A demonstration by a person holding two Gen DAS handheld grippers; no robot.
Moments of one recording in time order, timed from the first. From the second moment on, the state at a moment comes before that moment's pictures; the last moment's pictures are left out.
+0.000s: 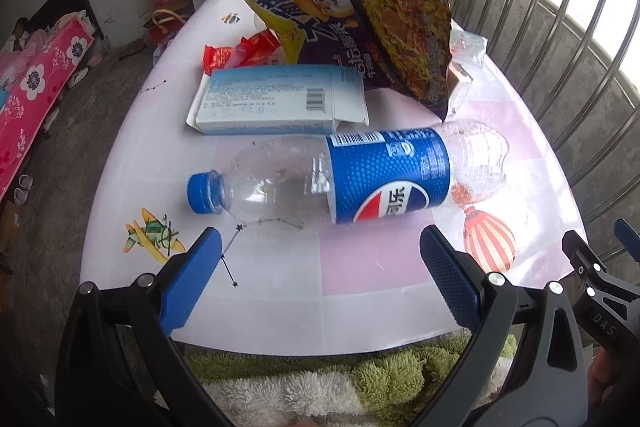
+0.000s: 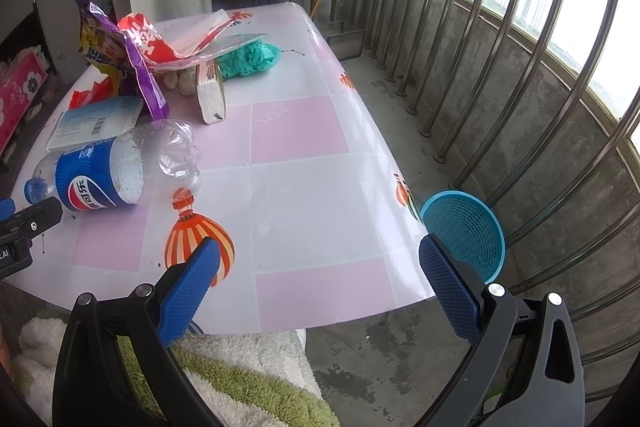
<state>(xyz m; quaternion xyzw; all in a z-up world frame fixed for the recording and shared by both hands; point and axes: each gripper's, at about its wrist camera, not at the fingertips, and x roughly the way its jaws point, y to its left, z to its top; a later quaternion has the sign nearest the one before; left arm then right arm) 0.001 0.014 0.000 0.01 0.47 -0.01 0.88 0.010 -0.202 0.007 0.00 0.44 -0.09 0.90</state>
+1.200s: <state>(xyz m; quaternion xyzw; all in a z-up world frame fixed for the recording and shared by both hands) 0.051 0.053 -0.044 -0.21 0.48 -0.33 0.78 0.072 -0.197 -0.029 0.34 0.47 0.14 0.80</state>
